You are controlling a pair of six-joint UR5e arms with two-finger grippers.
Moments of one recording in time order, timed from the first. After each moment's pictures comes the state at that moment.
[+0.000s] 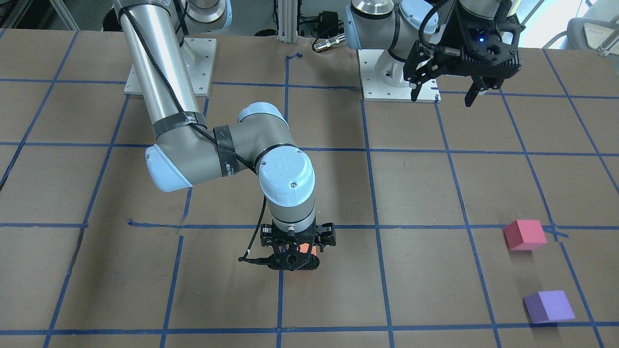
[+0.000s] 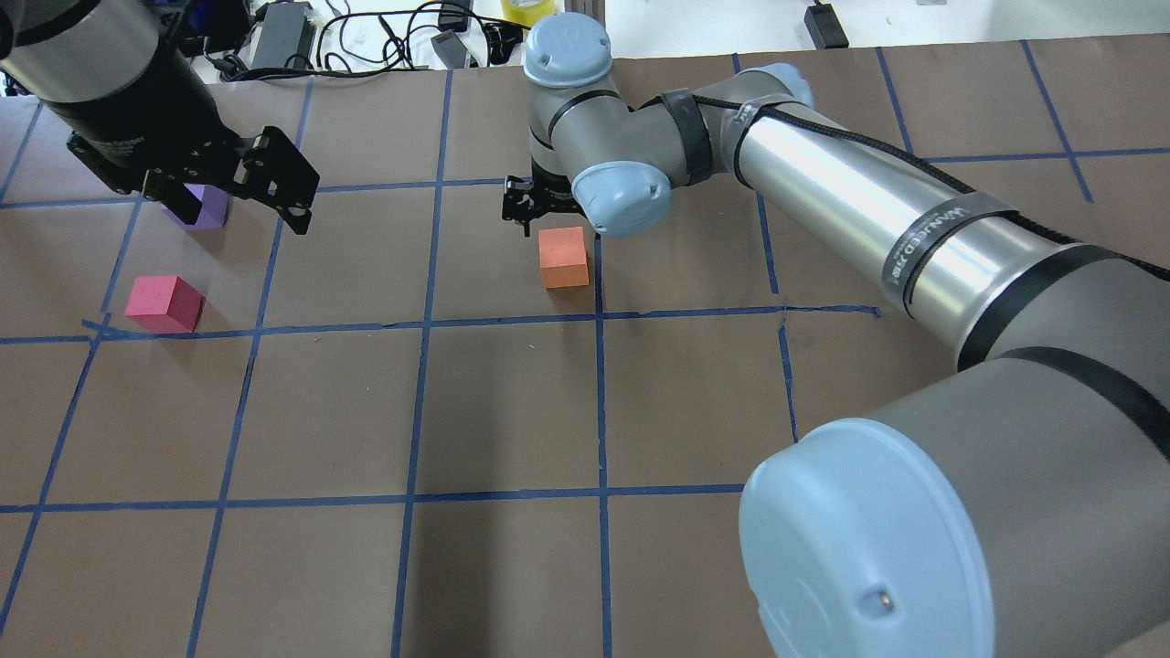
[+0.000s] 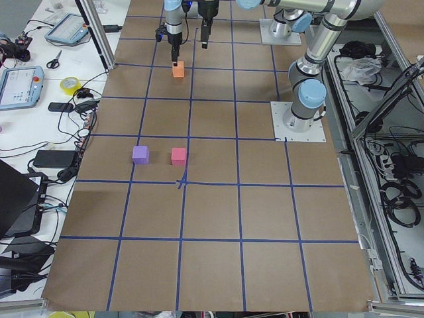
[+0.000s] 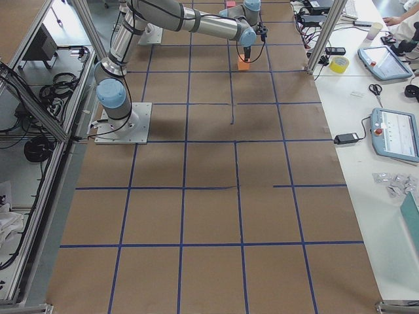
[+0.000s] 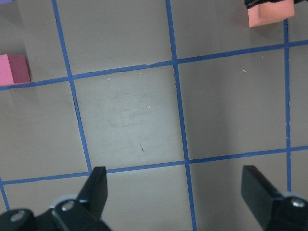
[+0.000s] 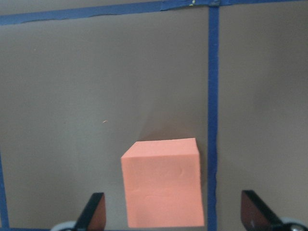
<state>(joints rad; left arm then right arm) -1.53 -1.49 -1.54 -1.64 1.61 0.16 1.93 -0.94 1.32 -2.04 -1.50 0.40</state>
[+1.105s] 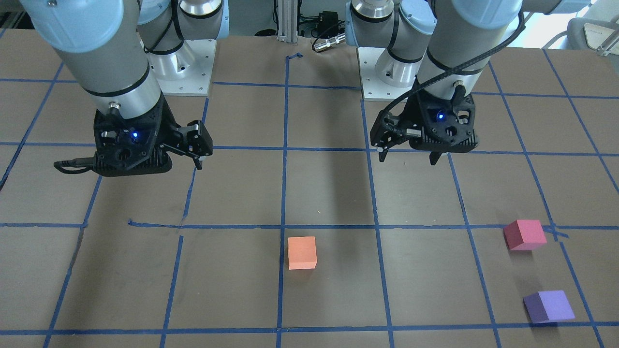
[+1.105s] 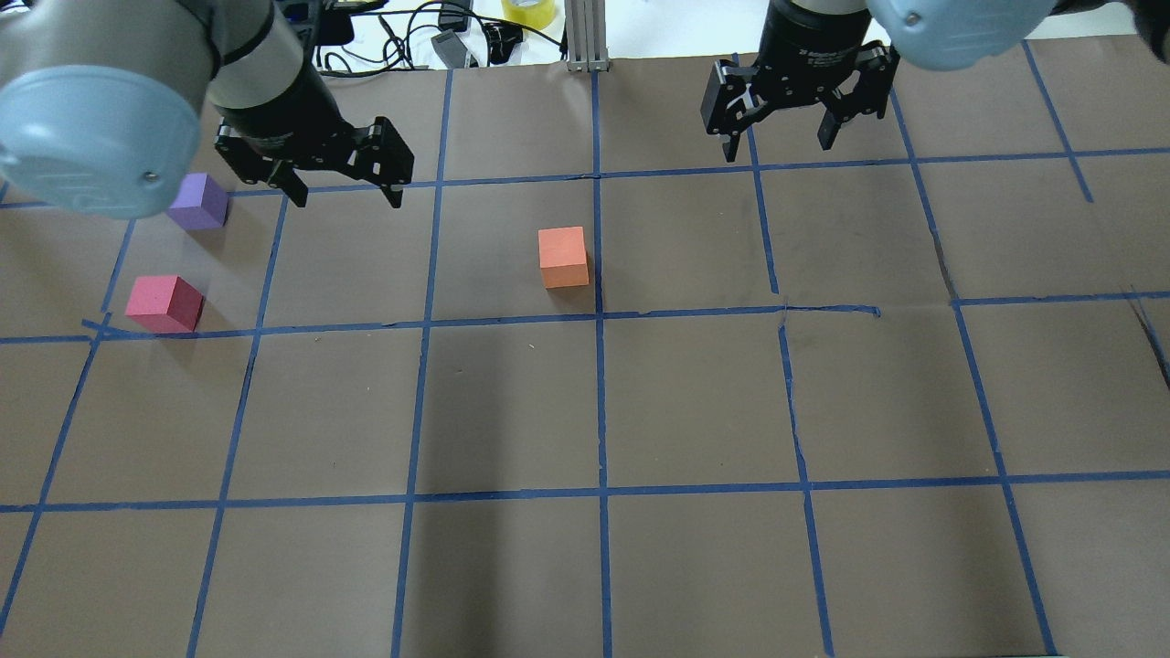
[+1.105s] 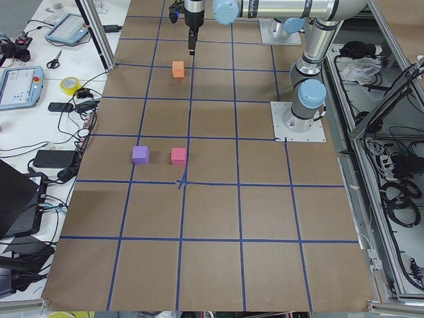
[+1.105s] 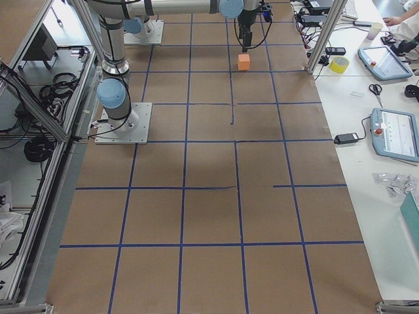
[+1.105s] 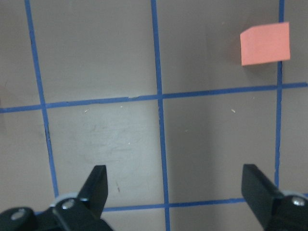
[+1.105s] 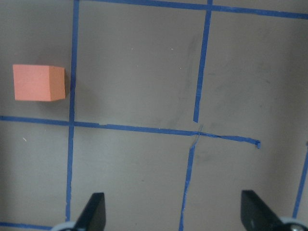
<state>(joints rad) -1.63 -1.67 -1.59 -1.35 1.58 -0.01 1.67 -1.37 1.37 -1.54 -1.58 -0.05</state>
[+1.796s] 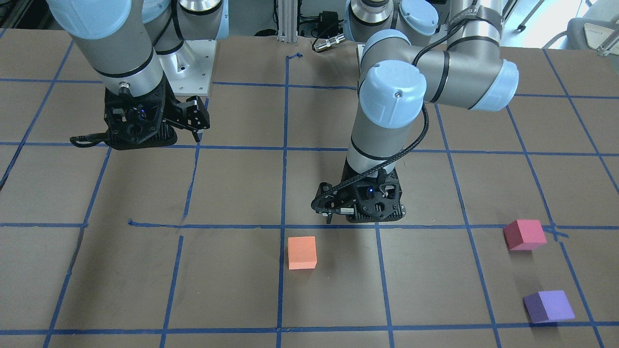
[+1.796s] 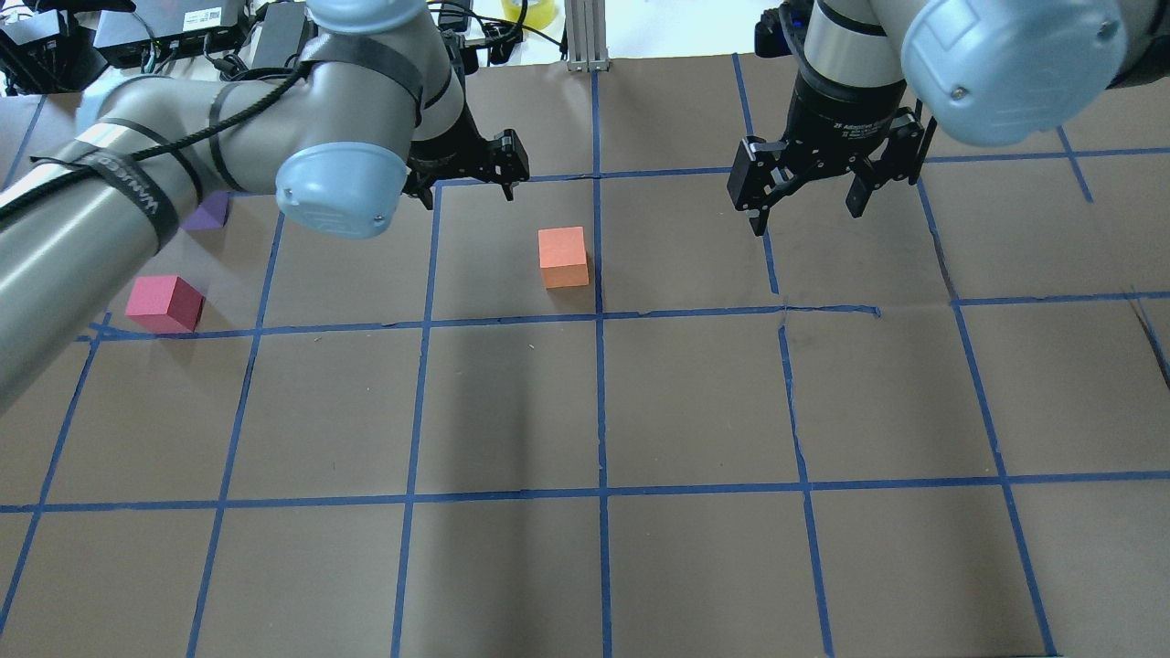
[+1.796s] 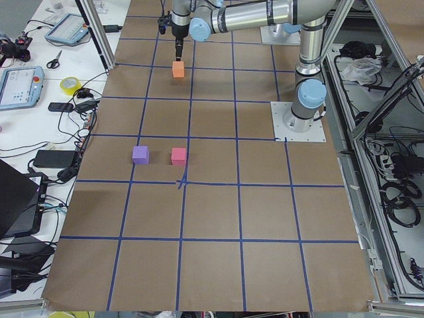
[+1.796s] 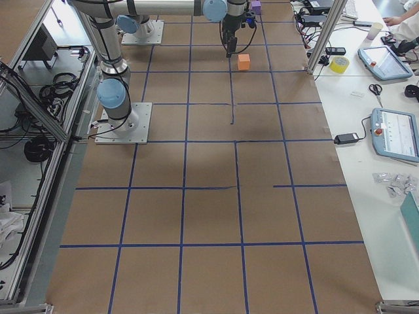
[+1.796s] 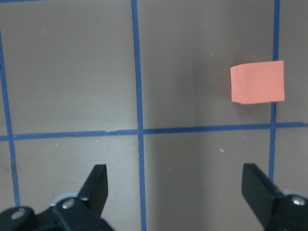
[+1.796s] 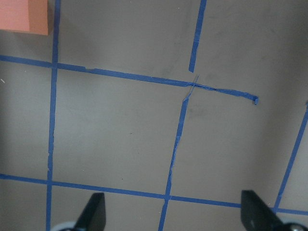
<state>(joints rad) -1.76 -1.92 -1.58 -1.05 1.58 -0.28 1.66 -1.46 1.52 -1.54 -1.59 -0.07</state>
